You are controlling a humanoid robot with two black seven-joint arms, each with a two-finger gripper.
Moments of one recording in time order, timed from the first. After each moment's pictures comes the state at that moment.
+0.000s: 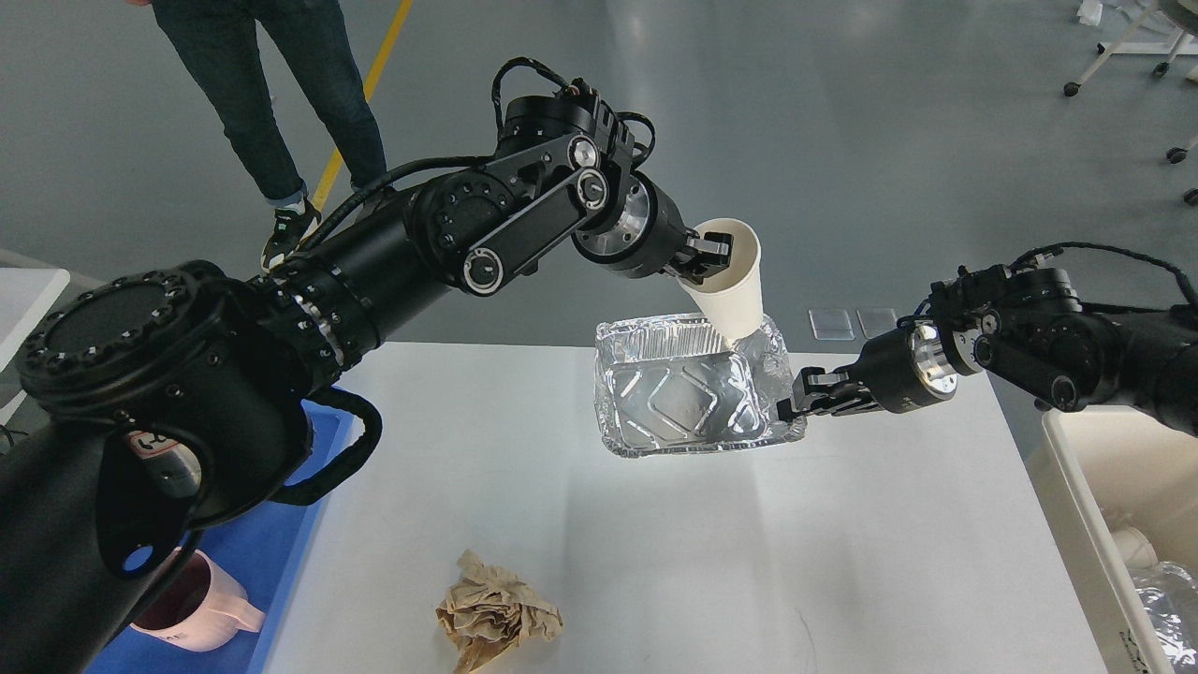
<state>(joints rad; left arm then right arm) -1.47 -0.25 -0.39 -0.49 1.14 -0.79 0.34 1.22 -0.39 -0.42 0.71 -0.89 0.65 0.56</state>
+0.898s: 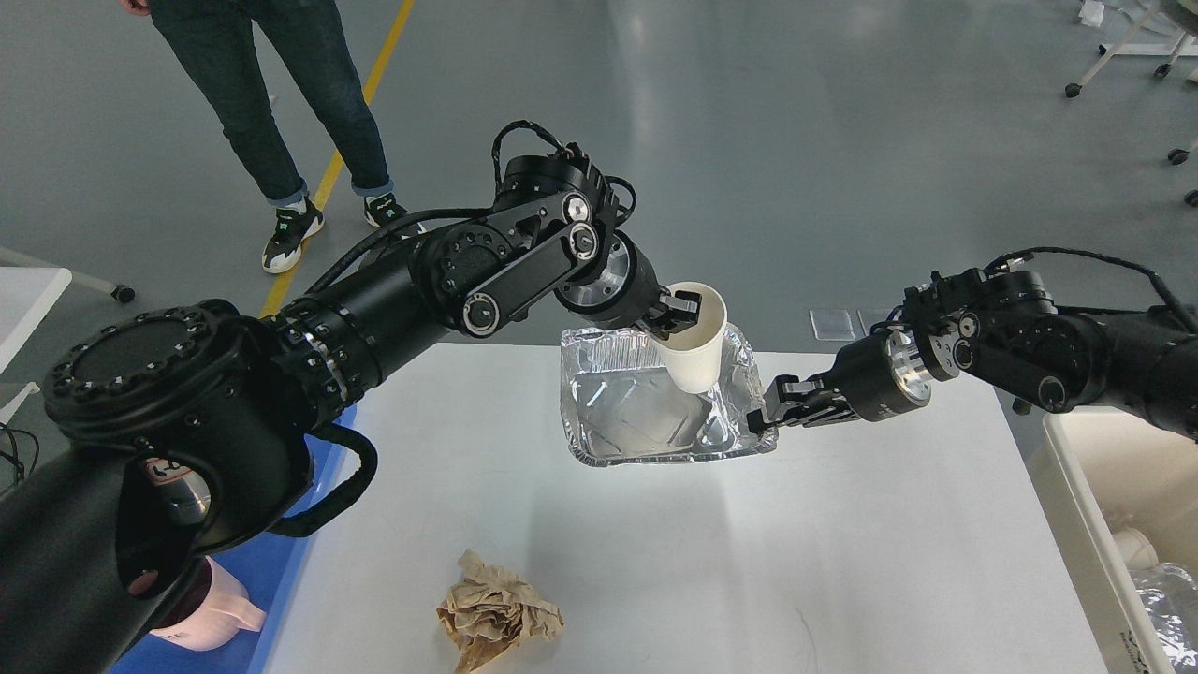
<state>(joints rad) -1.39 -0.25 -0.35 -0.50 1.13 -0.82 0.41 1.23 -0.38 -0.40 0.78 -0.88 0.66 0.56</state>
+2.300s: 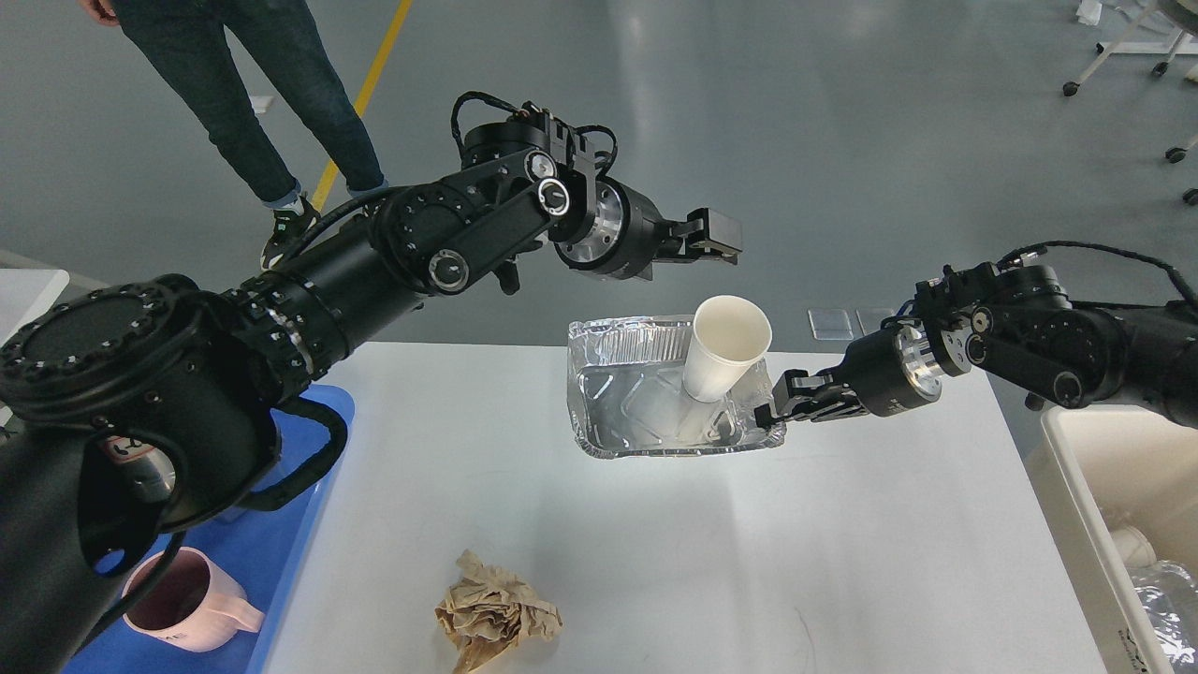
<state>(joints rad) -1.42 -0.16 -0.35 -0.52 0.96 -0.67 0.21 1.25 -0.41 -0.40 0.81 -0.88 0.66 0.56</state>
